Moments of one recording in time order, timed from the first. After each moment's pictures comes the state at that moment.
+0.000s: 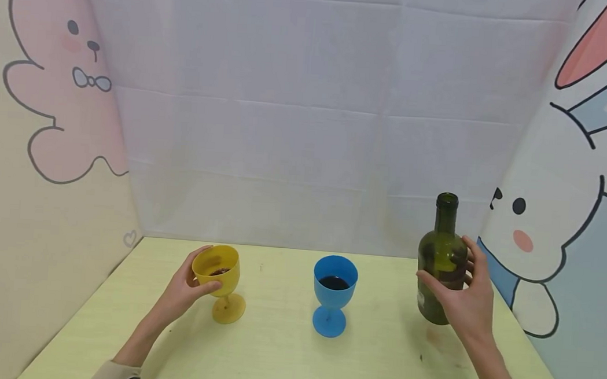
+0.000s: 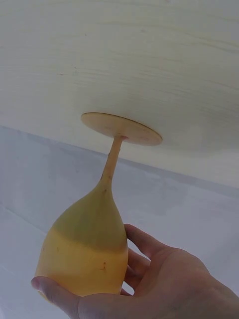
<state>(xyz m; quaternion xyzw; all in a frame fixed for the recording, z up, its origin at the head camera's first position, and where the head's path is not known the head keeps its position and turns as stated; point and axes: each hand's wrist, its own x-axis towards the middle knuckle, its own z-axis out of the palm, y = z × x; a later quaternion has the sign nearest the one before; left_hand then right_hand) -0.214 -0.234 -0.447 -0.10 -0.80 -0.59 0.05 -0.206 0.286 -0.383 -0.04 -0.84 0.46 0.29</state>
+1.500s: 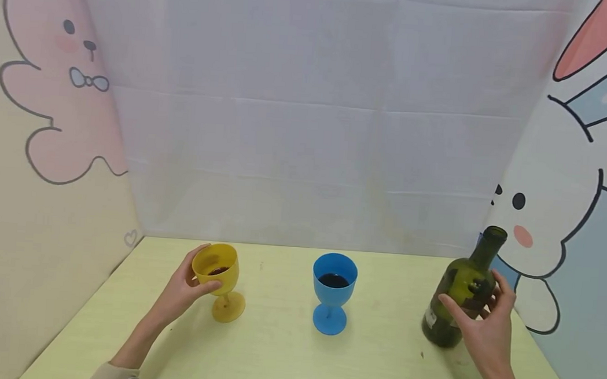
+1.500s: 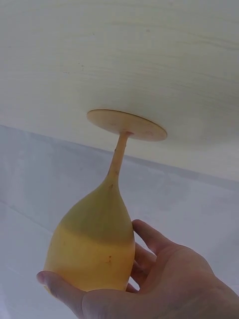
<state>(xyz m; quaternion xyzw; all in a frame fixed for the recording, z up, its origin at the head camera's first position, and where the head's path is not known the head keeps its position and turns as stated) -0.210 -0.232 -0.443 -0.08 -0.81 -0.58 0.06 -0.191 0.322 -0.436 -0.12 -0.83 0.48 0.26</state>
